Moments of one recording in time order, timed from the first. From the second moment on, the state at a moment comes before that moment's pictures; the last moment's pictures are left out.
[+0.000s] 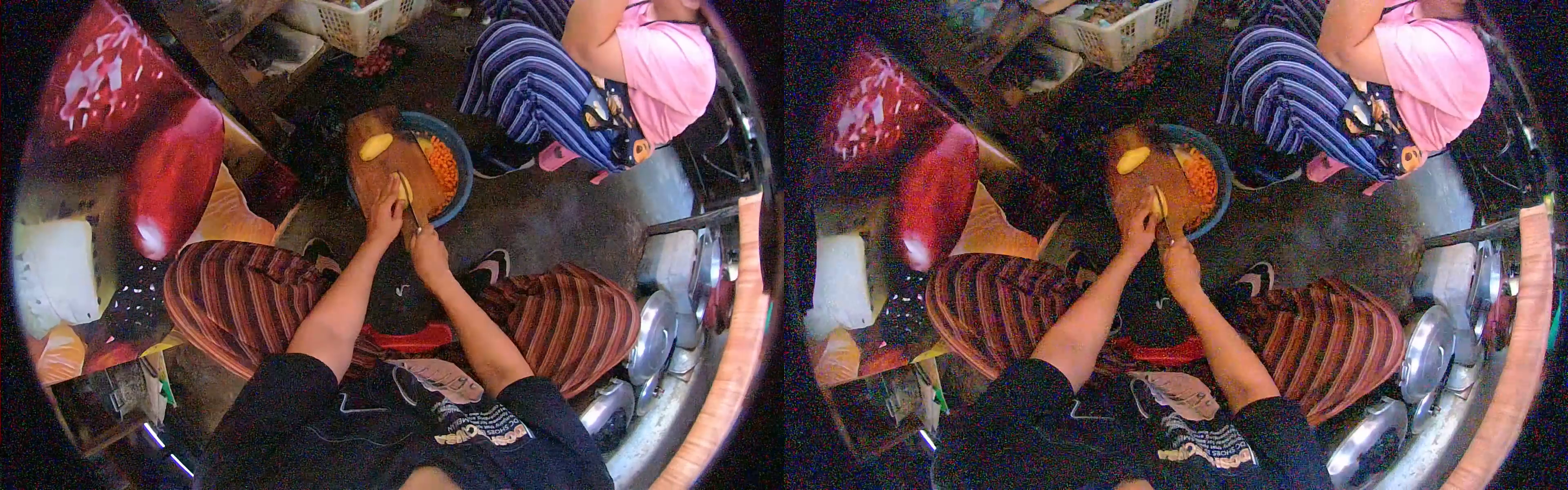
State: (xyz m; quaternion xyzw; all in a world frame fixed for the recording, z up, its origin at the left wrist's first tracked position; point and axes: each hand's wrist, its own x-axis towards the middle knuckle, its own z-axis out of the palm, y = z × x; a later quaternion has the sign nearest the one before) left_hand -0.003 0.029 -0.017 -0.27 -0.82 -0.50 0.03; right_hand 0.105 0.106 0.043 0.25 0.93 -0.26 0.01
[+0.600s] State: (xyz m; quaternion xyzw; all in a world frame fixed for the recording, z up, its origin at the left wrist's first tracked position) left_hand -0.003 0.025 -0.009 -0.24 -0.82 -0.53 0.02; right_hand 0.101 0.112 0.100 0.25 0.92 -0.29 0.08
